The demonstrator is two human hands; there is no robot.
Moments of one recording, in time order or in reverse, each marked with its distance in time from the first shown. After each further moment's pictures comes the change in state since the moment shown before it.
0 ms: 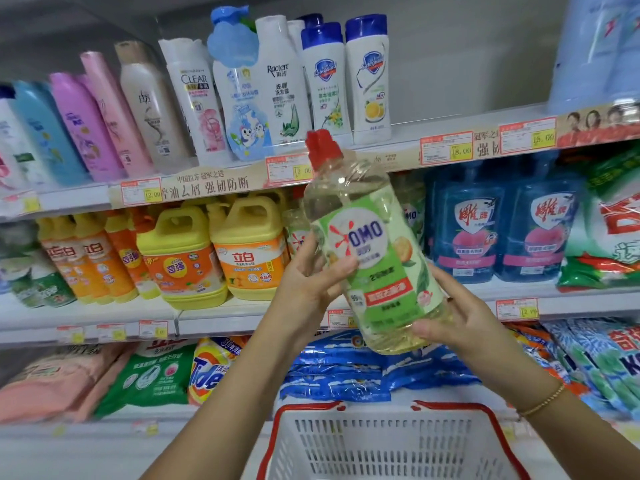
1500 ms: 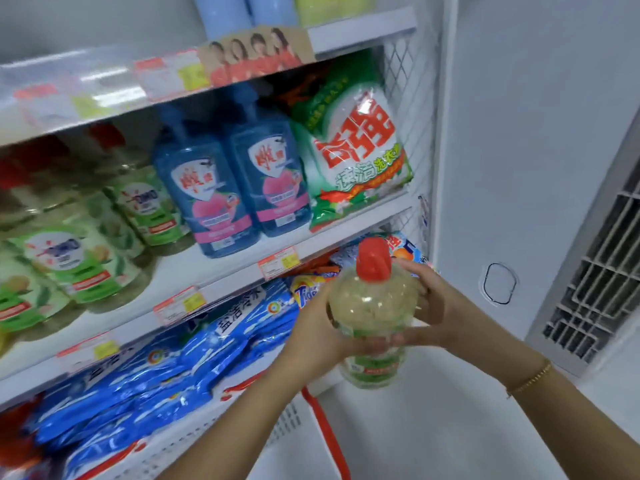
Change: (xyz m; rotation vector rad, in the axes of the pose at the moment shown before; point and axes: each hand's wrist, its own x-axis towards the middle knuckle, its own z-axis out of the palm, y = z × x) left_hand 0.005 -0.228 0.249 0.558 -0.514 -0.164; right_hand -0.180 0.056 -0.244 -0.155 0.377 0.186
